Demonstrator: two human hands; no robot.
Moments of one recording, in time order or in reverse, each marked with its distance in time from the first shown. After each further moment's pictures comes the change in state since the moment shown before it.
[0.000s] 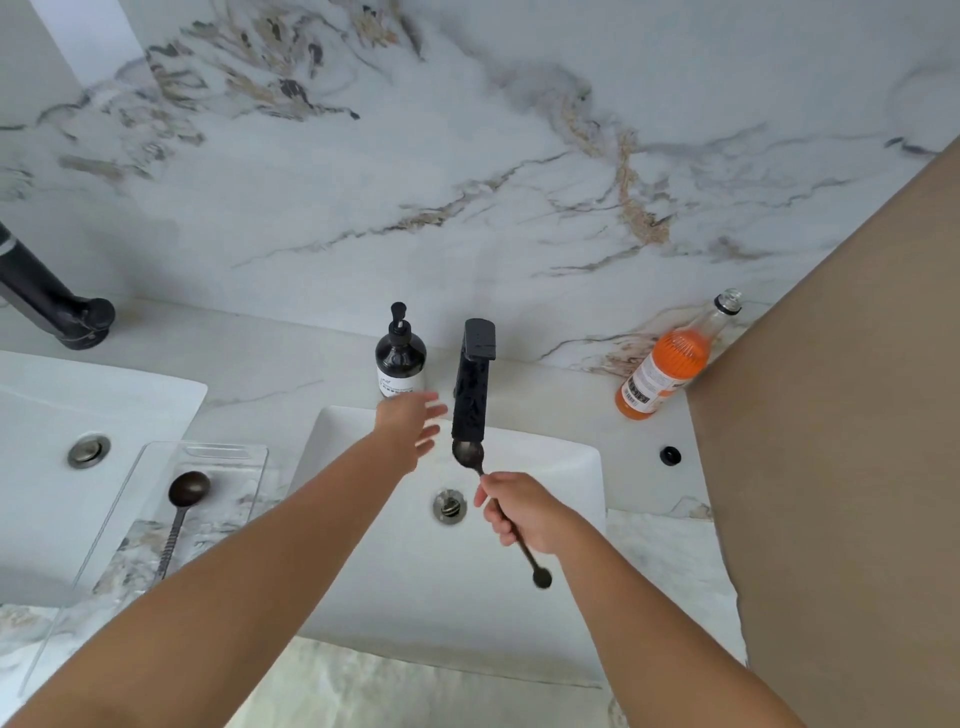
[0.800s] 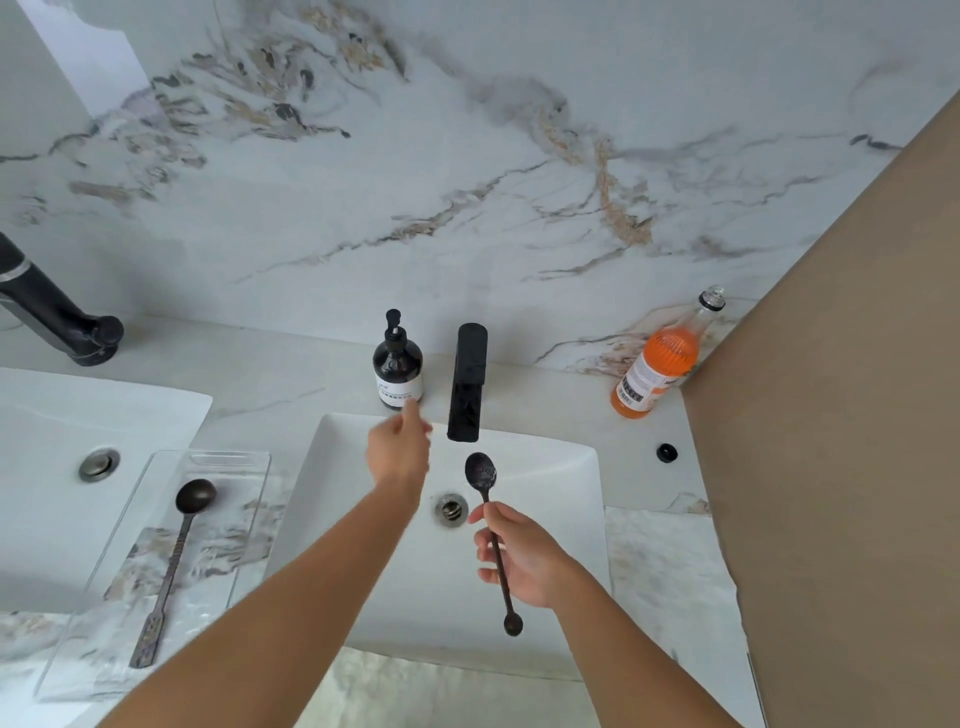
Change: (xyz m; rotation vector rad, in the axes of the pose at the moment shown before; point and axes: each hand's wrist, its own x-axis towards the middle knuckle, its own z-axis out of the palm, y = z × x) left_hand -0.035 -0.036 0.002 0.217 0.333 0.340; right_hand -0.019 0.054 0.014 0.419 -0.129 -0.037
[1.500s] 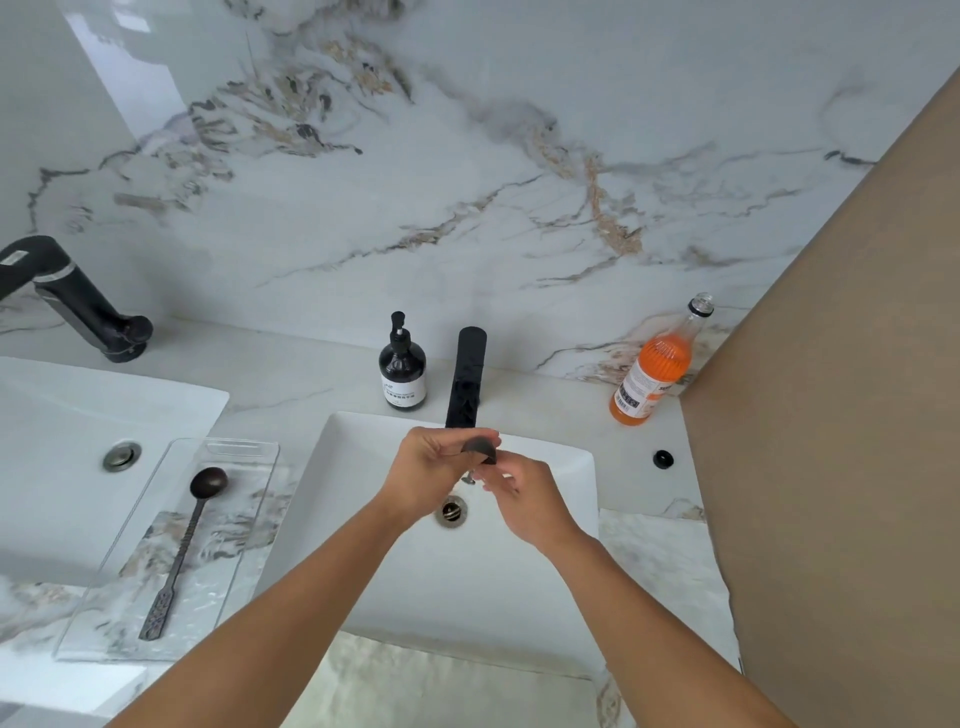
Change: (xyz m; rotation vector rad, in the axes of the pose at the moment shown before) left_hand -0.052 -0.005 -0.015 -0.074 -0.629 0.493; right_hand -0.019 -0.044 -0.001 -0.644 0.178 -0.768
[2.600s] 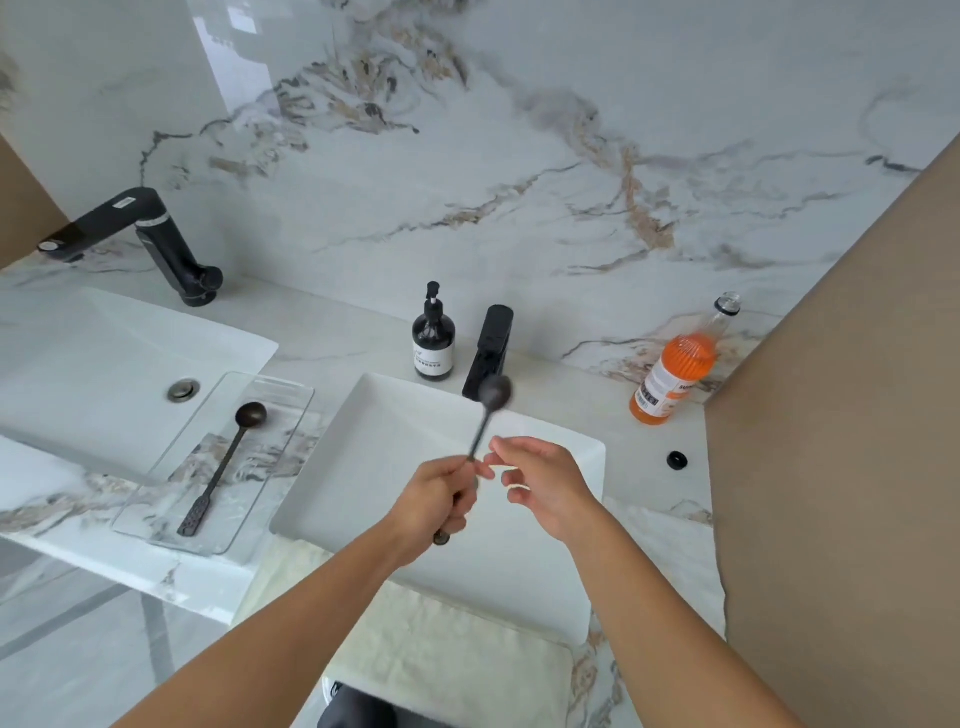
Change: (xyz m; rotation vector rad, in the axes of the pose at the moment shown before) left_hand -0.077 -0.026 0.032 -0.146 0.066 -0.413; right_hand -0.034 -0.023 -0.024 0.489 -0.117 0.491
